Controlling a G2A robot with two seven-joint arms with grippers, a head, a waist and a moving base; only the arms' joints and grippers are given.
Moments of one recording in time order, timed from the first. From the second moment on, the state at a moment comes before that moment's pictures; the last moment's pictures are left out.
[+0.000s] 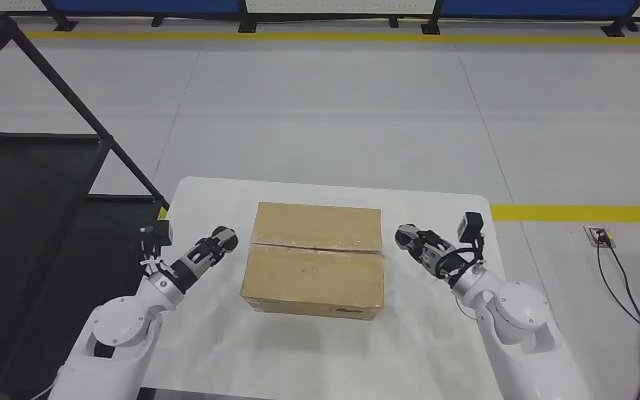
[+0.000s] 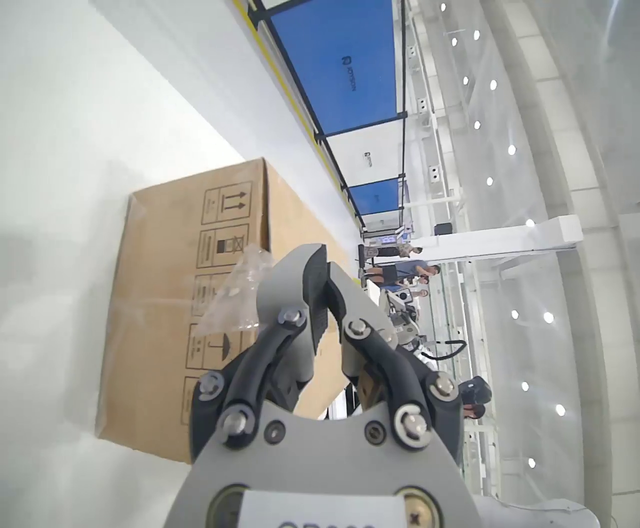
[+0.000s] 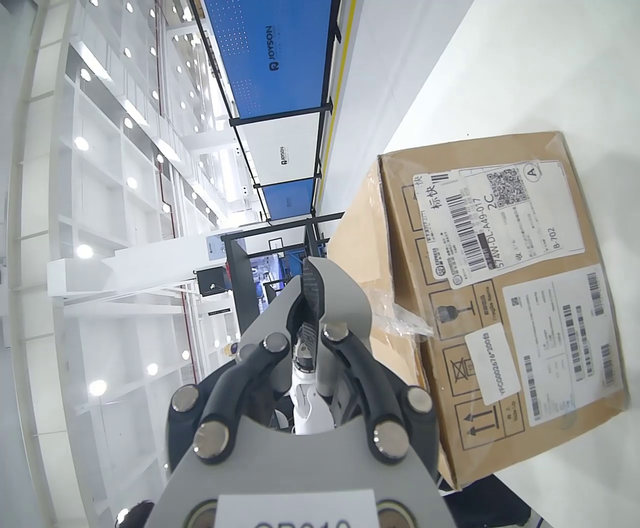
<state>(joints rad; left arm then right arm) 1.09 -1.06 -1.45 -1.44 -0.22 -0.15 -0.60 -1.06 -1.25 1.43 -1.57 0.32 0.22 0.55</state>
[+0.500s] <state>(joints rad) 0.98 -1.10 -1.35 -1.26 -0.34 -0.13 -0.59 -1.05 -1.25 1.41 -1.56 0.32 0.24 0.56</state>
